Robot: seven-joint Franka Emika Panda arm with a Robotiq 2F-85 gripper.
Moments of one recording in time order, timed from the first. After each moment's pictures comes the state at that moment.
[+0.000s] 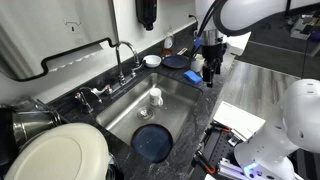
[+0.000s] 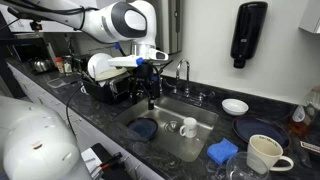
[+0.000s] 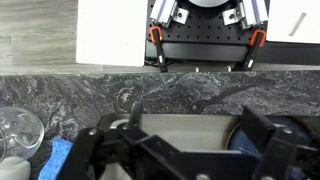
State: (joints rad) arm -0.01 -0.63 0.01 -2.59 -0.15 1.69 -0.01
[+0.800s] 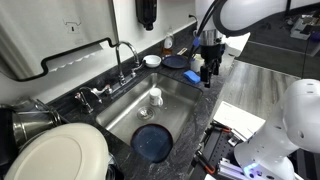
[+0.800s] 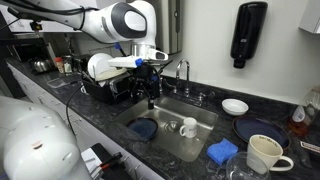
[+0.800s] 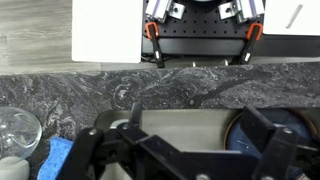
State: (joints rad) arm -0.01 -0.63 0.01 -2.60 -0.13 1.72 0.02
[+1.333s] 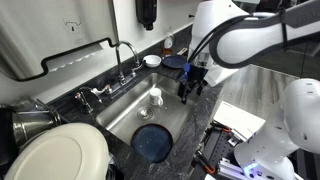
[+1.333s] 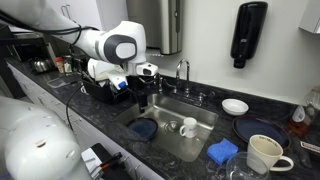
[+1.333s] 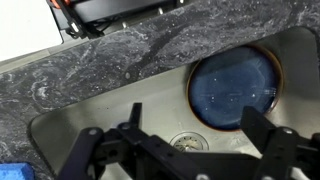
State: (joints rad) arm 0.04 -0.62 0.11 -2.79 0.11 2.14 0.32
